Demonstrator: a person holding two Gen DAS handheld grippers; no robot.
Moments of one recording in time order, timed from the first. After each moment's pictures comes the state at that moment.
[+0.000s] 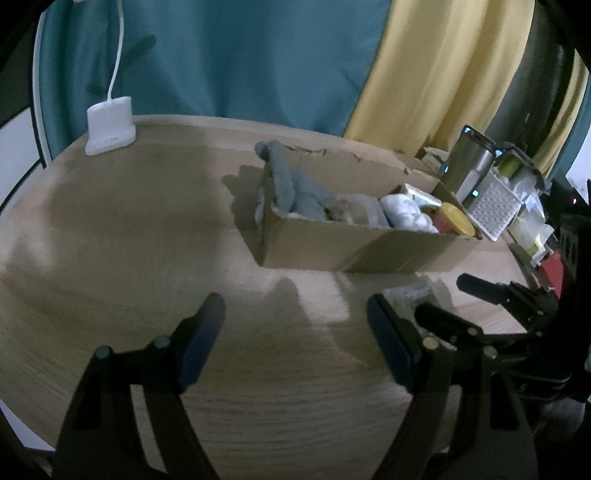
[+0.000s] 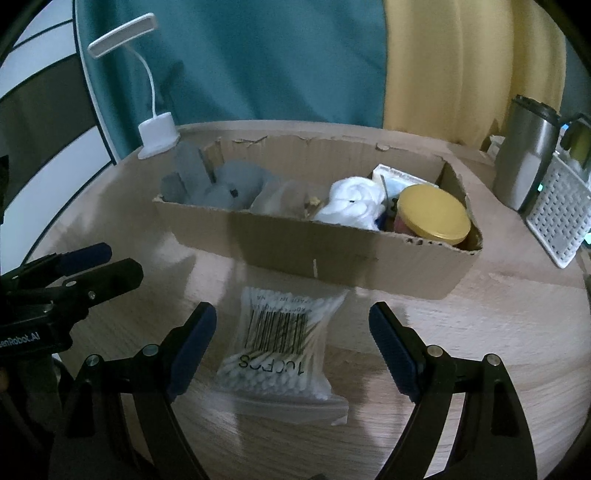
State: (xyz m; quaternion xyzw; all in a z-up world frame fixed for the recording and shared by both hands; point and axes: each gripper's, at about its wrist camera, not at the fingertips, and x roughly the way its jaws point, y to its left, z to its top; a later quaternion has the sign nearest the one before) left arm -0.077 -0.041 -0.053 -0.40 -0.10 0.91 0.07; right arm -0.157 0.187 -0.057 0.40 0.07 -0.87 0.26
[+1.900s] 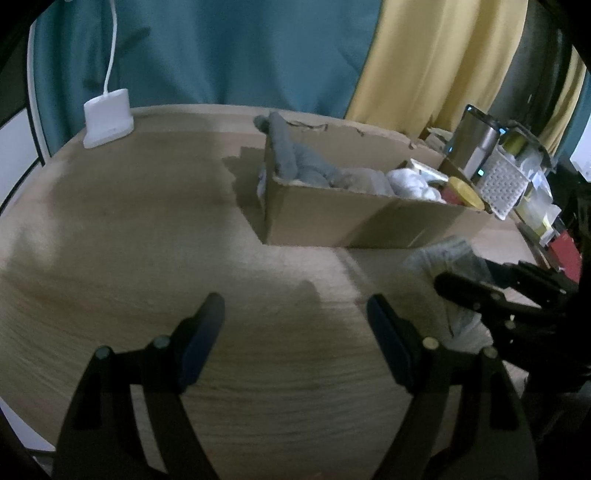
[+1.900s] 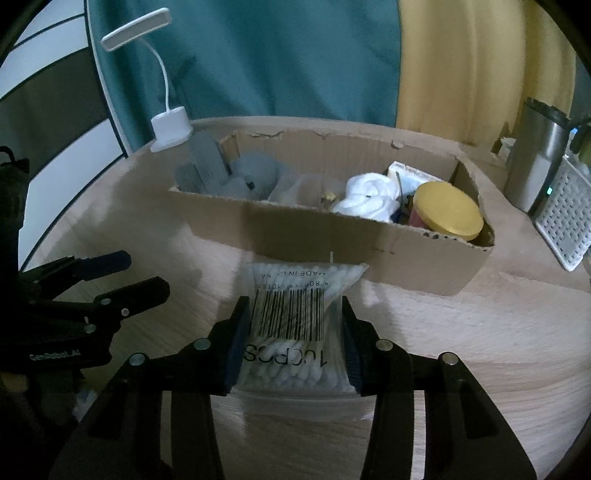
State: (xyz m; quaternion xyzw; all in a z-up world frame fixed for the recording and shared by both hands) left arm -0.074 -0.035 -0.066 -0.41 -0.07 0.91 0.06; right arm -0.146 0.181 -0.054 0.40 0.07 -0.87 0.28
